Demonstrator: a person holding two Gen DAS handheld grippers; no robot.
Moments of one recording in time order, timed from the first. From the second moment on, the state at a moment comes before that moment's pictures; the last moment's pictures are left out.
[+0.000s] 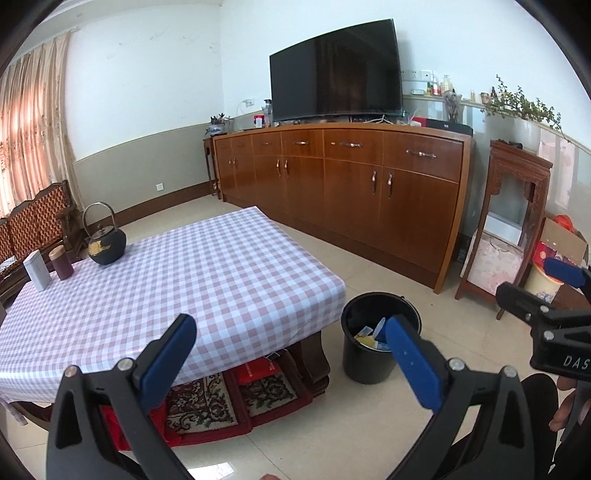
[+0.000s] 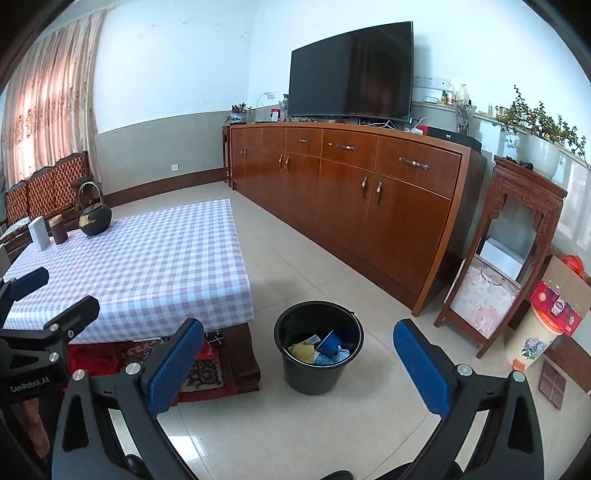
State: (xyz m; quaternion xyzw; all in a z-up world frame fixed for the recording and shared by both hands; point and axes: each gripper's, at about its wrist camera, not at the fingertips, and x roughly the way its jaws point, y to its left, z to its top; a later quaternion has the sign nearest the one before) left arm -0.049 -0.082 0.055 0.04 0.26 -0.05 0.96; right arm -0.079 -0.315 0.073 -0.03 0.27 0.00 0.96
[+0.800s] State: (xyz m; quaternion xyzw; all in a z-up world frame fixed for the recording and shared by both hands) left arm -0.050 -0.085 0.056 0.05 0.26 -0.05 0.96; right arm -0.081 -0.315 0.075 -0.03 0.26 0.00 0.96
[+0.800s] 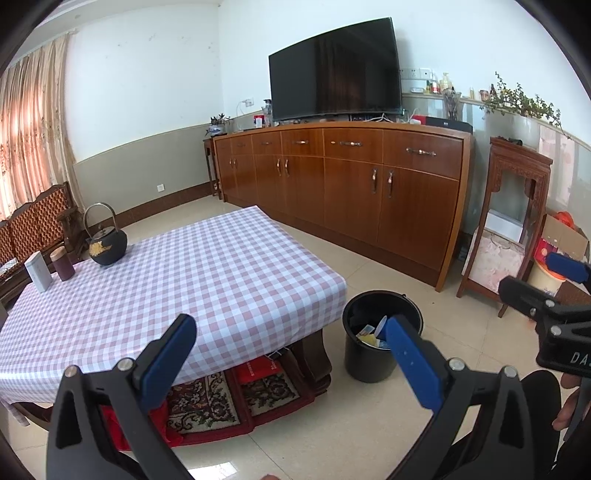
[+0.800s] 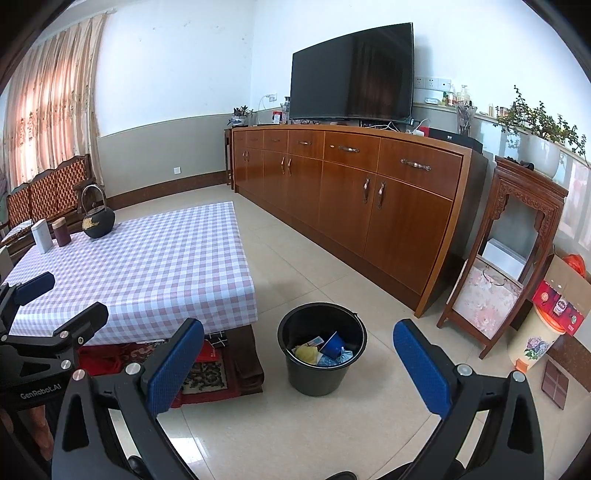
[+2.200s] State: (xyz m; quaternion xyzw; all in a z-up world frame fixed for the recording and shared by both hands) left arm -0.052 -0.091 0.053 0.05 0.26 -0.06 0.96; right arm -0.086 -0.314 0.072 -0.03 0.26 0.00 0.96
